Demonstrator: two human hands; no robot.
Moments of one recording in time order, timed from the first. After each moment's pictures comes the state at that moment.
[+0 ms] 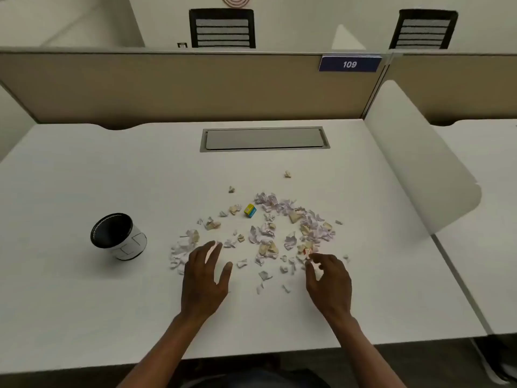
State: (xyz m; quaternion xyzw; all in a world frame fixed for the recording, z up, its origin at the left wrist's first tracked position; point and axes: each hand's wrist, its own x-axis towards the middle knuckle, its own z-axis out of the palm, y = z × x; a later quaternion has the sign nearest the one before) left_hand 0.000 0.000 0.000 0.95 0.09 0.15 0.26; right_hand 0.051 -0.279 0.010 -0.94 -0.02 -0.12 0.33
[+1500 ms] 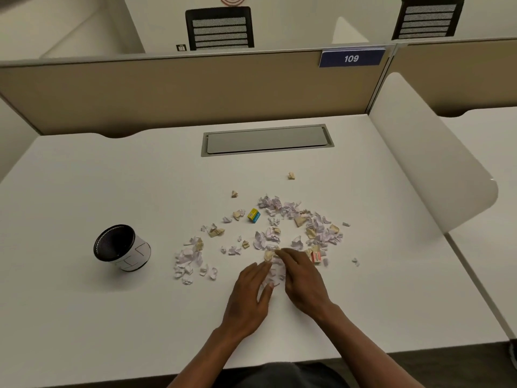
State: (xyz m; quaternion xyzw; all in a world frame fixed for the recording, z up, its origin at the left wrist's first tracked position) left_hand -0.006 -0.074 -0.037 0.91 0.00 0.00 0.41; right_hand 0.059 -0.242 -0.014 -0.94 -0.20 0.05 0.28
